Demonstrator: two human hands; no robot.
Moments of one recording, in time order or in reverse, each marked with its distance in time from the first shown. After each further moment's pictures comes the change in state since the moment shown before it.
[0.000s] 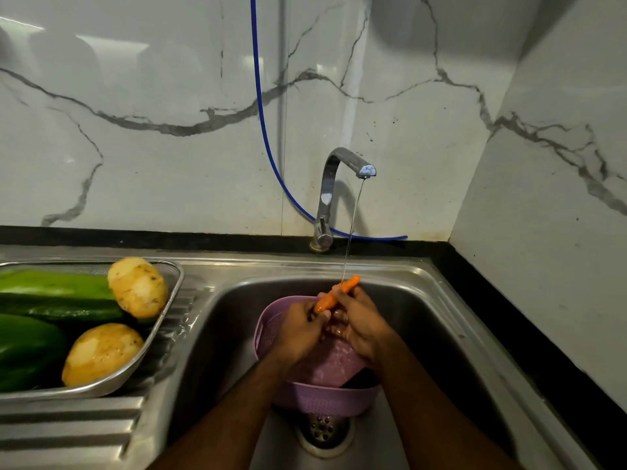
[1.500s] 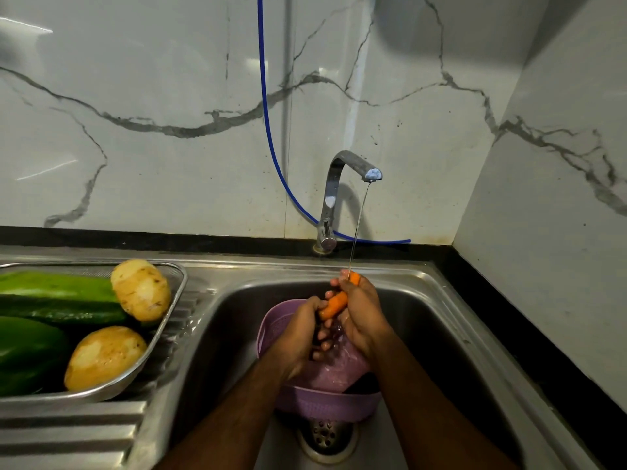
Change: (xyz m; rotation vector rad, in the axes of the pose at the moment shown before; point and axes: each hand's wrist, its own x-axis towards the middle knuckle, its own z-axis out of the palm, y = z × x) left_hand -0.013 0.031 -0.008 -0.537 -0.239 -0.380; right_hand -0.008 -0.018 0.023 0.042 0.131 -0.121
